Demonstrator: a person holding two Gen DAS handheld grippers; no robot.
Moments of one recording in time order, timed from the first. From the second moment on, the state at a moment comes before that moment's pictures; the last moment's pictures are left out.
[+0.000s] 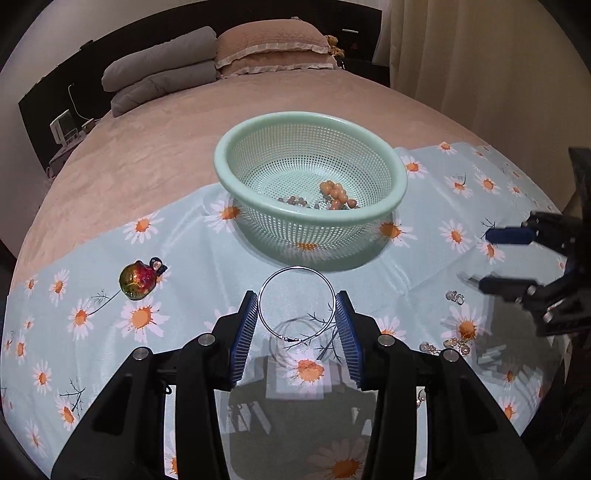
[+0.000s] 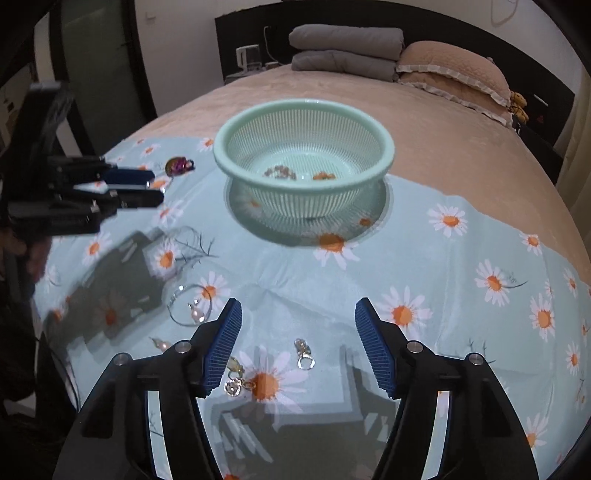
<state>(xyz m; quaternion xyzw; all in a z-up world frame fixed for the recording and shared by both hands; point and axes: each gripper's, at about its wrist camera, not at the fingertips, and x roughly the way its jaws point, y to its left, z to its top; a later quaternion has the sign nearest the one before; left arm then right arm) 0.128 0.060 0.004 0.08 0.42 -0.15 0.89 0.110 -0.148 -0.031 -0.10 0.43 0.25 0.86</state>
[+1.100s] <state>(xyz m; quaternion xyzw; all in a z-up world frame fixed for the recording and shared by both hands) 0.187 0.030 0.049 0.09 0.39 -0.18 0.90 0.178 -0.132 0.059 -0.06 0.36 0.26 0.90</state>
